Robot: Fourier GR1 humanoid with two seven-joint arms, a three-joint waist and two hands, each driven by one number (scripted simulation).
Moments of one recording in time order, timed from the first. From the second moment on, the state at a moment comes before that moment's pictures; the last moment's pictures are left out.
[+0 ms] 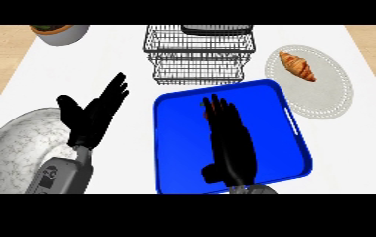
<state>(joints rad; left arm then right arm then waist) -0.19 0.23 -0.18 -1.47 0.26 0.06 0.21 -0.18 0.00 0.61 -1.64 1.14 -0.01 0.67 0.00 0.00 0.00</state>
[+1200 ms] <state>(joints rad) -0.17 0.14 -0.09 -1.47 0.15 -0.03 0.23 -0.21 -0.01 0.48 -1.36 1.14 -0.26 0.52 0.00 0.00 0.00</state>
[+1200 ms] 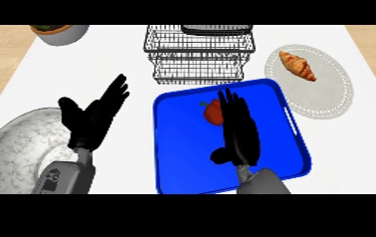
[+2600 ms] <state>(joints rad) -0.17 0.10 -0.02 -1.50 0.11 -0.09 0.25 -0.47 -0.01 0.42 -0.87 0.90 -0.46 0.24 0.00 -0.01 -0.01</state>
